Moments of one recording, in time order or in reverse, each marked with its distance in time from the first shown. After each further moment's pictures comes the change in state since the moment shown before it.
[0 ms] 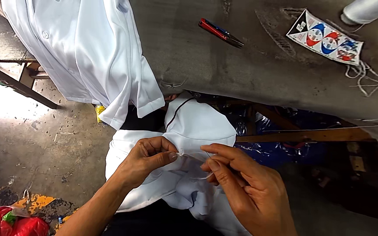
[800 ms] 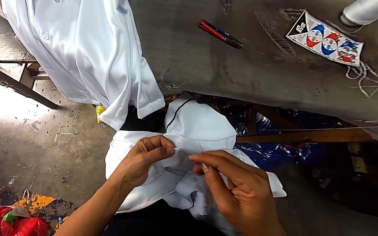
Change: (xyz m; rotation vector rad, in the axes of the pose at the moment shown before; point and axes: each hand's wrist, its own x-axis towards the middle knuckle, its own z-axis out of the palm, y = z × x) left_hand 0.003 -0.003 -0.001 -0.191 0.058 -0.077; right_hand 0.000 0.006 0.014 -0.023 -0.006 -0.079
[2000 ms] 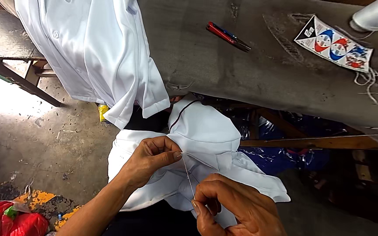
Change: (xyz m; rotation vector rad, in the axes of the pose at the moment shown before) left_hand -0.004 0.002 0.005 0.121 -0.003 0.080; right_hand -0.006 -0.036 -0.003 0.000 -0.195 -0.058
